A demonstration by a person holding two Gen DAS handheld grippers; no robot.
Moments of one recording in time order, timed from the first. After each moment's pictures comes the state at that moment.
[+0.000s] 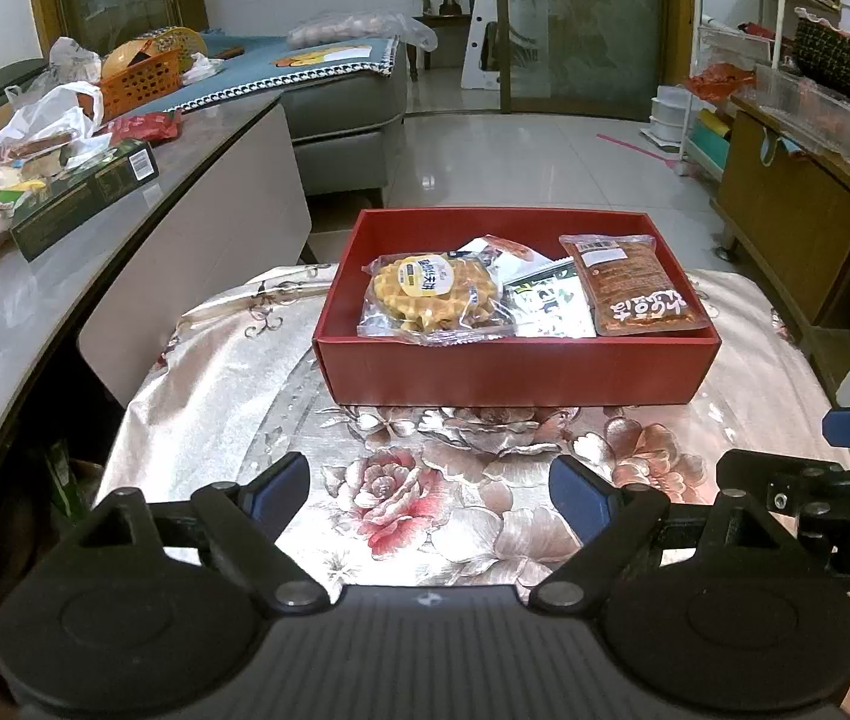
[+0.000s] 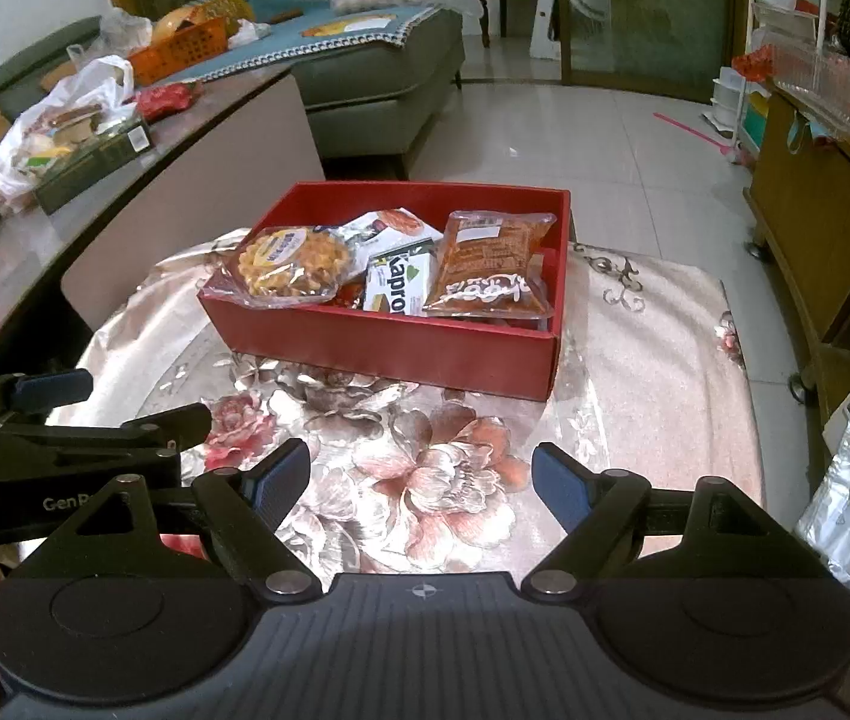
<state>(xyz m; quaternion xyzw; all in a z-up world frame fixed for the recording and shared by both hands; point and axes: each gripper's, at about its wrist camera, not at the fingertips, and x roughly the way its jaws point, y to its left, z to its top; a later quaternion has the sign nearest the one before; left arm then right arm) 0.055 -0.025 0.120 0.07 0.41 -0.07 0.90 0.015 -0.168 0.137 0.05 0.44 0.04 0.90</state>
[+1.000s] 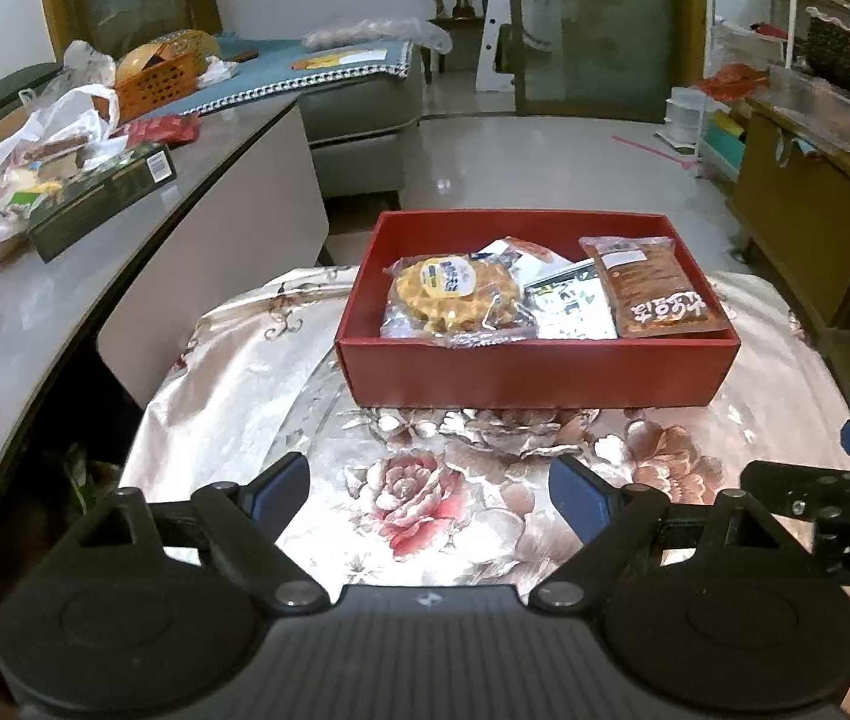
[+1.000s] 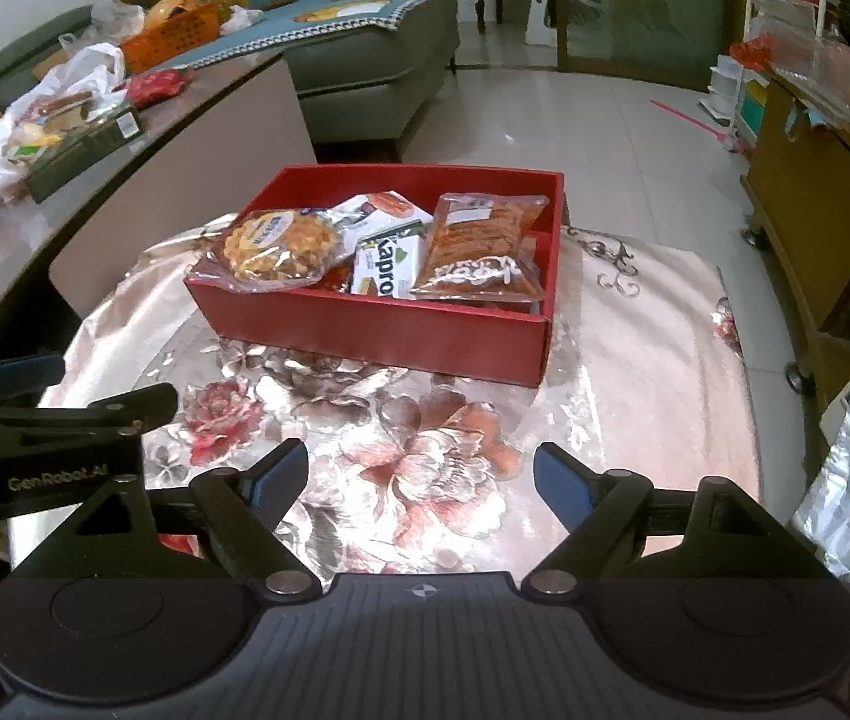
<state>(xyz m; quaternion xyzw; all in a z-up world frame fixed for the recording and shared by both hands) 0.054 -0.021 0.119 0.08 0.41 -0.06 0.91 0.019 -0.171 0.130 0.05 0.45 0.03 0.89</state>
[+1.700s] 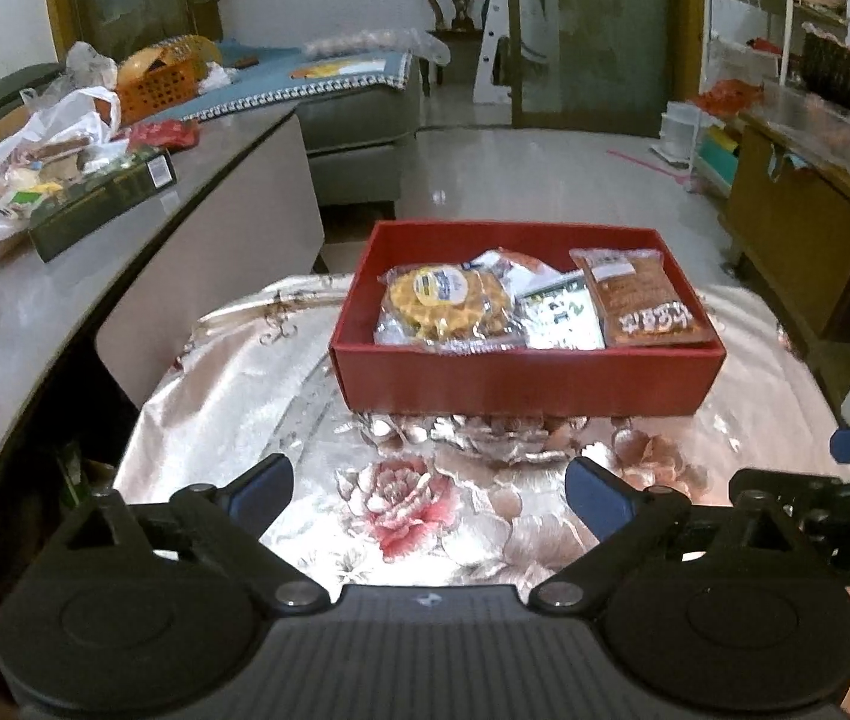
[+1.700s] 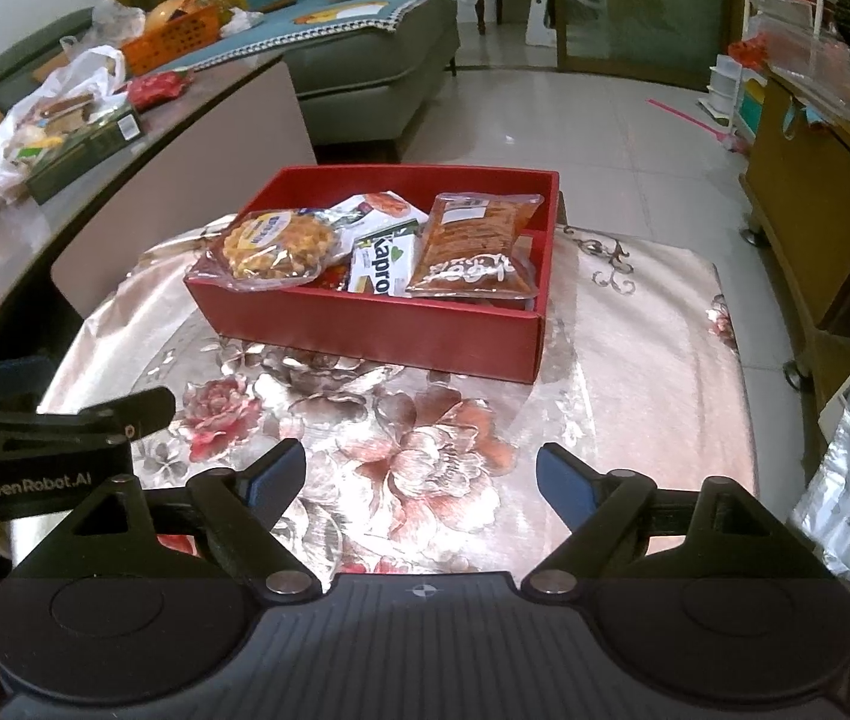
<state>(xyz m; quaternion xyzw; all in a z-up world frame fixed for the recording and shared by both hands) 0.047 -0.020 0.125 0.07 0.40 -0.06 0.91 0.015 -0.174 0.132 0.05 0.45 0.03 0.89</state>
